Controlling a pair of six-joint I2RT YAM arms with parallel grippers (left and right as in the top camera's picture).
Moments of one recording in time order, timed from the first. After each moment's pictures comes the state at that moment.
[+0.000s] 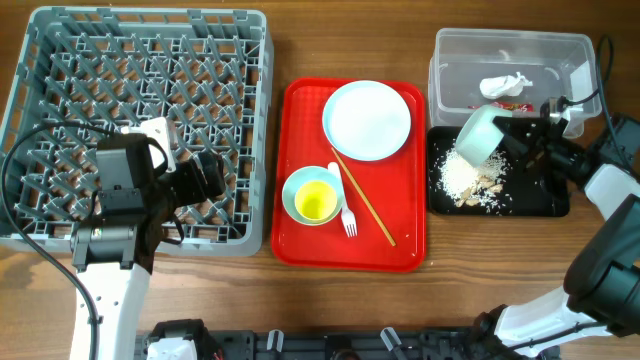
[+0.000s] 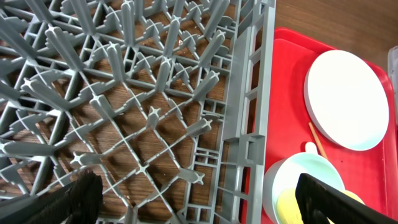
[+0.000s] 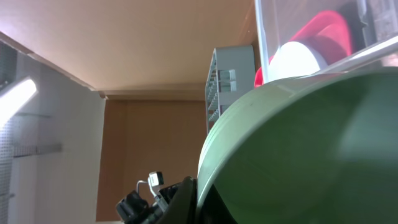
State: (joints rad) left arm 0.05 1.01 0.86 -0.71 0.16 -0.23; right arm -0.56 1.78 0.94 -0.16 -1.51 0.57
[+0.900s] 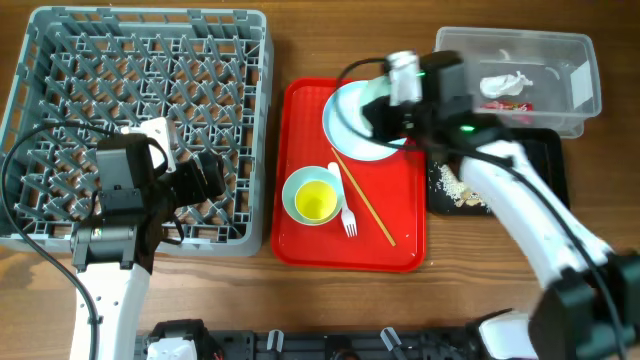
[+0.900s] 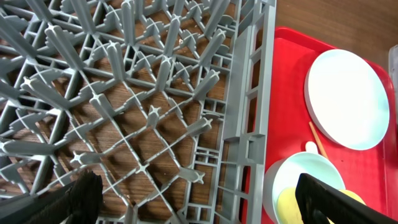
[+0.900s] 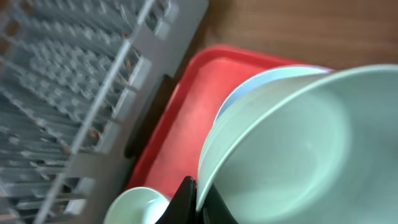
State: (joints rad) left arm 0.05 1.01 0.86 -0.71 0.16 -0.23; right arm 0.32 1.56 1.17 -0.39 -0.37 0.20
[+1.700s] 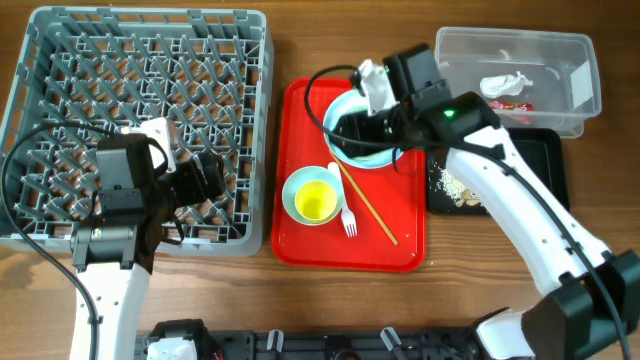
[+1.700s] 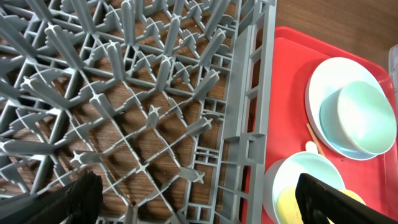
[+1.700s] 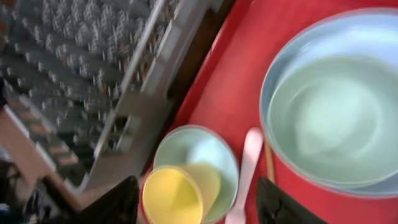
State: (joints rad) left arm 0.05 1.01 0.86 -0.71 0.16 -0.23; right arm 0.45 1.62 1.39 -0.82 -0.41 0.18
